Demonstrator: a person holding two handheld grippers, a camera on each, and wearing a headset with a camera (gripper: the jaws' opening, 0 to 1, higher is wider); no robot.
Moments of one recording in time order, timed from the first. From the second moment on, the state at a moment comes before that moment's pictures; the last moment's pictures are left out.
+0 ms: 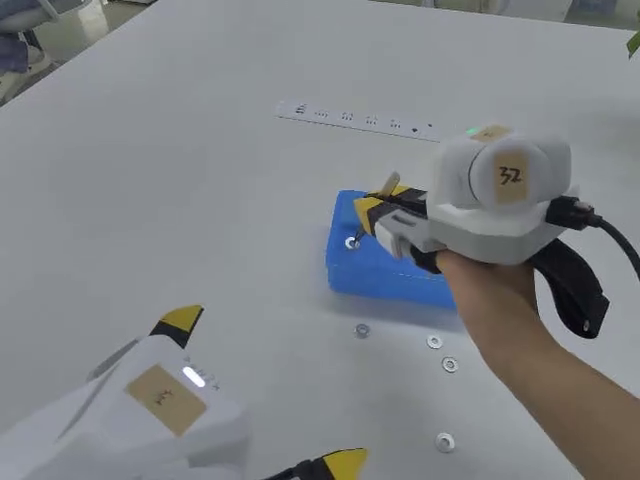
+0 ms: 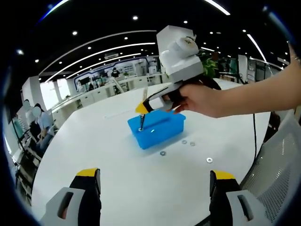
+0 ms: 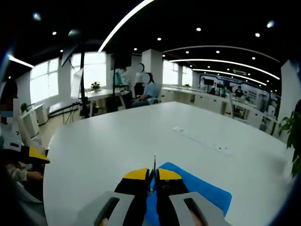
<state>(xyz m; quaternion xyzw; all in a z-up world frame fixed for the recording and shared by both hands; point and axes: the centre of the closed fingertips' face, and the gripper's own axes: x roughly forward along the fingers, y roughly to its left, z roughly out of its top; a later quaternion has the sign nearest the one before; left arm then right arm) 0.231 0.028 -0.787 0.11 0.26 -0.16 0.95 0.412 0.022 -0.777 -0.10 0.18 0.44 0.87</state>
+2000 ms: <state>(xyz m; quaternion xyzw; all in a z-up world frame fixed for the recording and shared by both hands) 0.232 0.033 -0.784 0.12 0.26 -0.15 0.95 0.345 -0.008 -0.776 -0.07 0.20 0.46 0.86</state>
